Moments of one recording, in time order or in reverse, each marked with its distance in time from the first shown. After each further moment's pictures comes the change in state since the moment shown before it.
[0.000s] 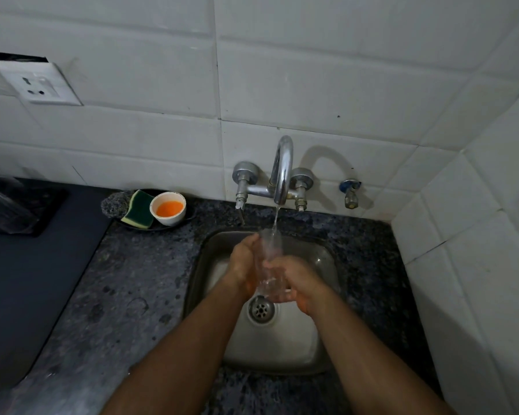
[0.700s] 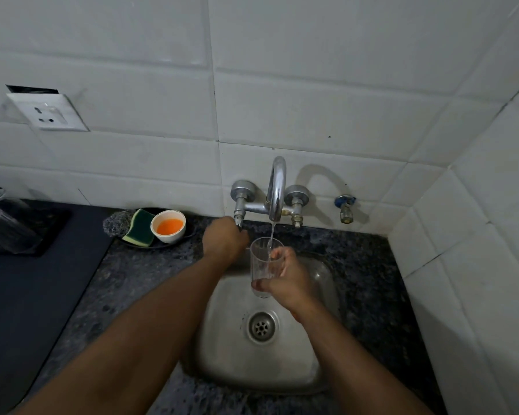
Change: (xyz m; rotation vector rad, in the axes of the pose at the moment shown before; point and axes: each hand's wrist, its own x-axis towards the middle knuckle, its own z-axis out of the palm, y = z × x) left_hand 0.038 0.081 -0.009 1.443 0.522 0.491; right_hand 0.011 0.000 0.009 -0.294 0.229 -0.398
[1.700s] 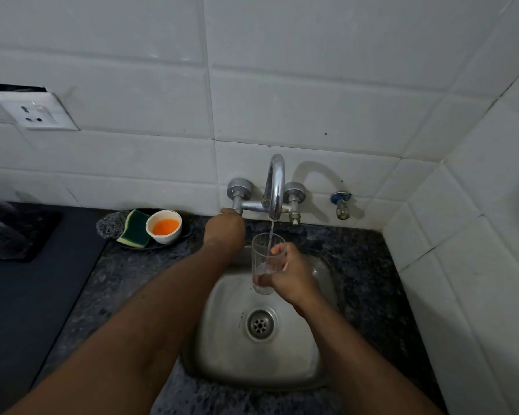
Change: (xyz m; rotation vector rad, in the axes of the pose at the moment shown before) left_hand 0.016 -0.001 0.008 0.503 0.019 0.272; right_hand 0.002 -0.005 -0.003 -0.020 0.033 0.018
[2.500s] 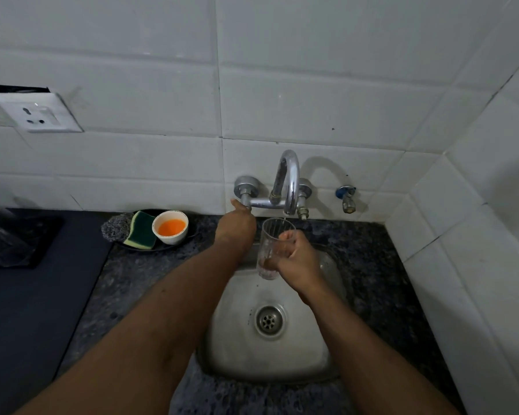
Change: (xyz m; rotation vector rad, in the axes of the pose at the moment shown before) left_hand 0.004 -0.008 0.001 -0.031 -0.024 0.107; right_hand -0.002 -0.019 0.020 0.052 0.135 -0.020
